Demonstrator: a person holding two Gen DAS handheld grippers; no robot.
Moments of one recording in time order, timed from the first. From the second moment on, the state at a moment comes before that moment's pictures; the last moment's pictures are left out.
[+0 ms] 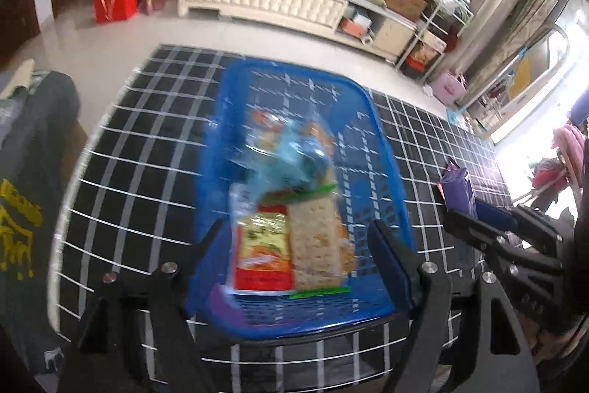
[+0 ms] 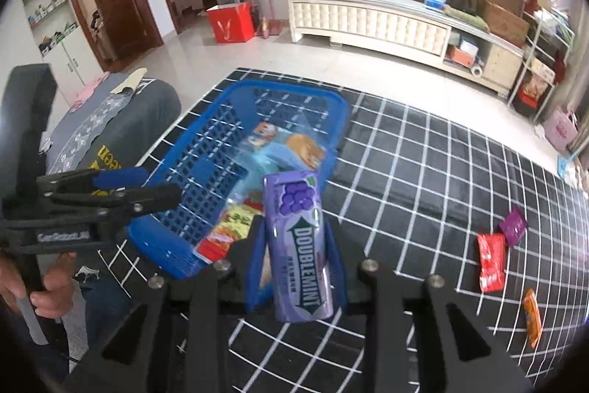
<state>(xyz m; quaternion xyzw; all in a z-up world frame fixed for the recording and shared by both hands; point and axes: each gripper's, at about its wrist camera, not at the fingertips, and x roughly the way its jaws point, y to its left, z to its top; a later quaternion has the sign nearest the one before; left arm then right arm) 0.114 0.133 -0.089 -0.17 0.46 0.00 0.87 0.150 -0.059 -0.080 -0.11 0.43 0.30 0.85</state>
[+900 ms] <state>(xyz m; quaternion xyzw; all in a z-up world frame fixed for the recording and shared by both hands) 0.104 0.192 -0.122 -0.17 0.47 0.05 0.86 0.197 0.050 -0.166 -0.25 0.53 0.24 0.77</state>
